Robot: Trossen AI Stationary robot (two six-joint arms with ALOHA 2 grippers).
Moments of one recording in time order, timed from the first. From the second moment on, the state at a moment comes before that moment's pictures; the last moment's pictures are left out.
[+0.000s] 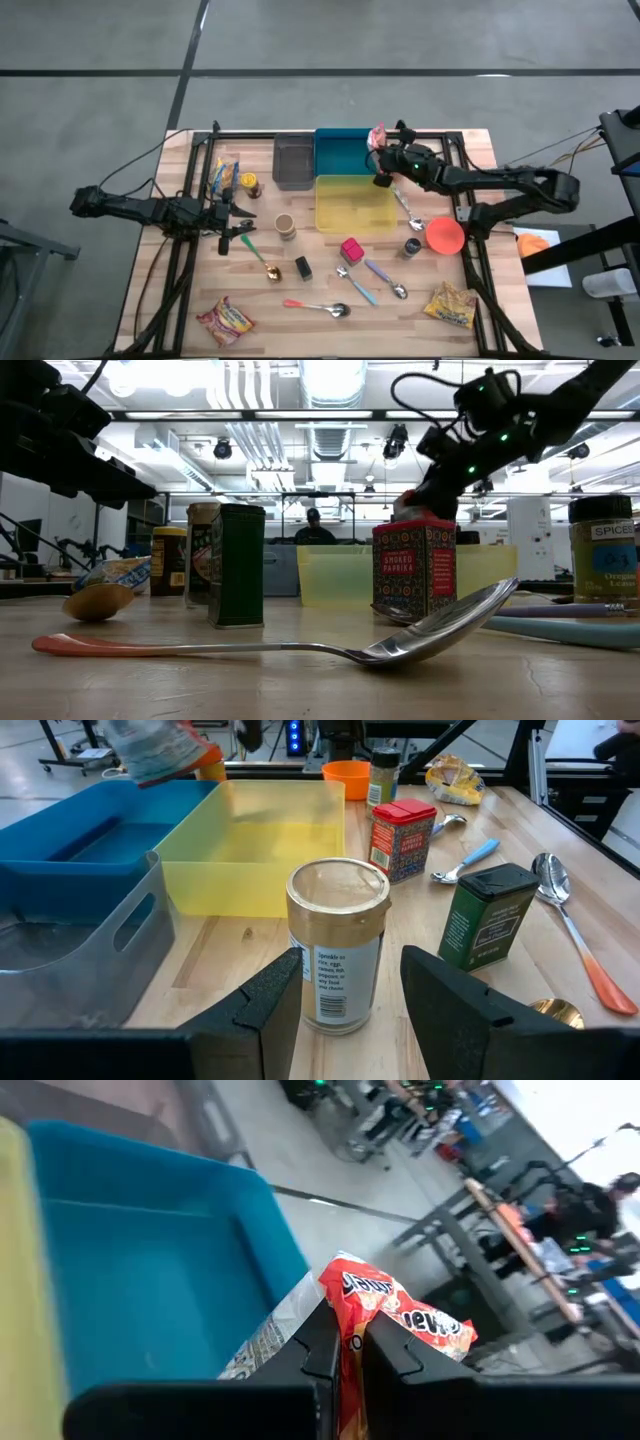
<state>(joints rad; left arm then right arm) -0.16 0.20 0.07 -0.18 -0.19 -0.06 -0.45 1.29 0.52 0.47 0.39 -0.59</state>
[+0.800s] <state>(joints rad) -0.16 0.20 0.07 -0.18 -0.19 -0.06 -0.50 1.53 0.53 0.51 0.36 -0.36</state>
